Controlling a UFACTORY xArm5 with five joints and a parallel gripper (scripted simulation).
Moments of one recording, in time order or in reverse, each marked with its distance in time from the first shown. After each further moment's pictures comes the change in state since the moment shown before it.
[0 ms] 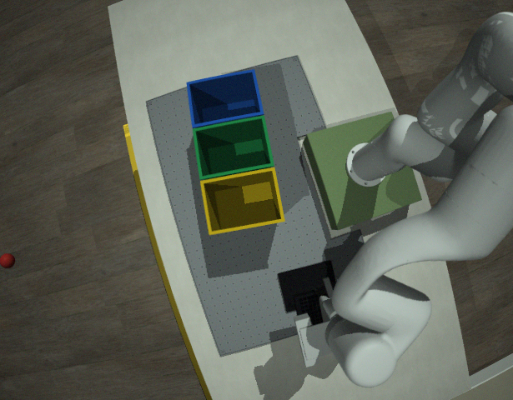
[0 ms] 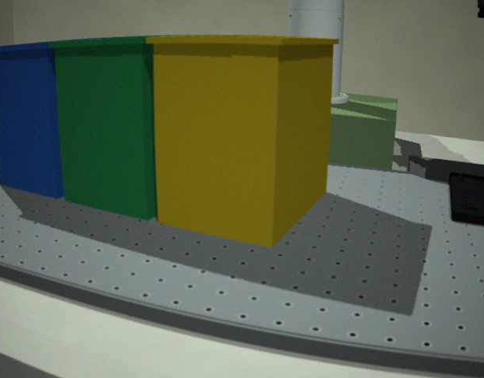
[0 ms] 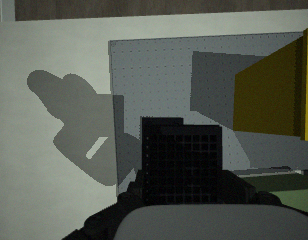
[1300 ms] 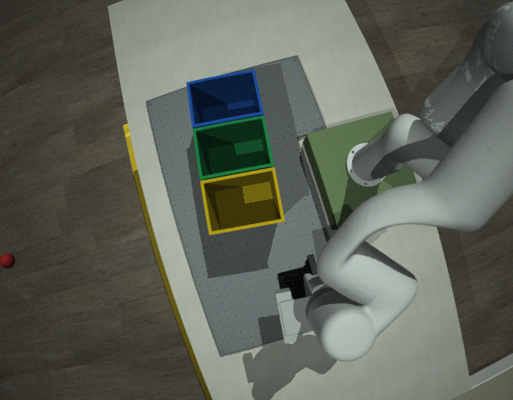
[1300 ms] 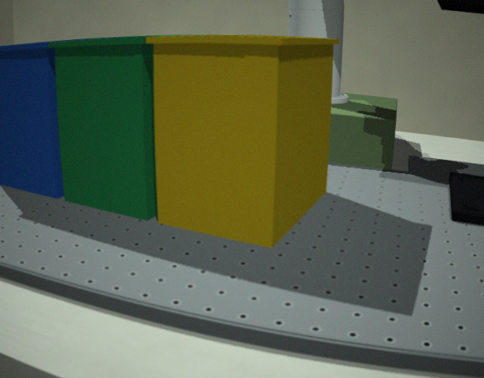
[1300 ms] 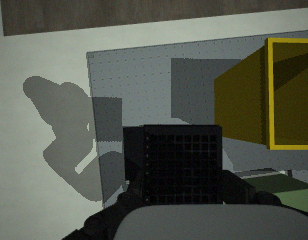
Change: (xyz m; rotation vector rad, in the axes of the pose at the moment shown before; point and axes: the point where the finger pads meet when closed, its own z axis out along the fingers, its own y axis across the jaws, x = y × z) arm 0.023 0.051 -0.003 -0.003 -0.002 0.053
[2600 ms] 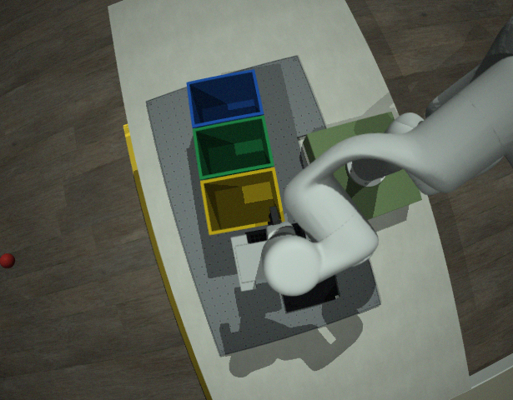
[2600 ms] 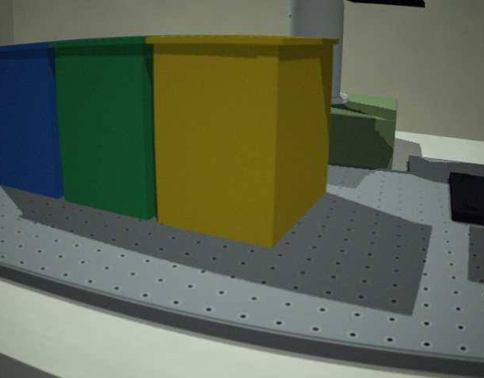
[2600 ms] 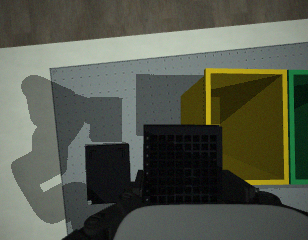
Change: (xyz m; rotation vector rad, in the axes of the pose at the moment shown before) arm 0.054 0.103 0.005 -0.003 -0.004 0.000
